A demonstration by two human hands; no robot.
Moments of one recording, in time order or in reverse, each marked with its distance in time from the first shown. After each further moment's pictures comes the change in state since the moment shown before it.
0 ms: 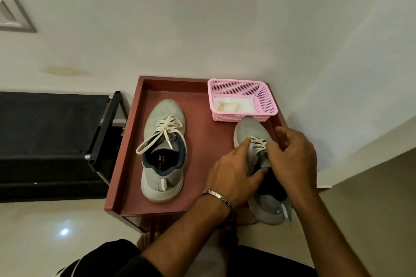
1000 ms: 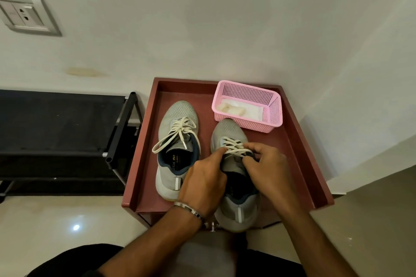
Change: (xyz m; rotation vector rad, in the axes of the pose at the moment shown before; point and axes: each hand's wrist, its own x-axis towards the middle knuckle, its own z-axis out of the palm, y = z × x) left_hand -0.035 -0.035 -0.055 -0.016 0.106 -0.092; right_hand -0.029 -0.037 0.031 0.091 -0.314 -0.013
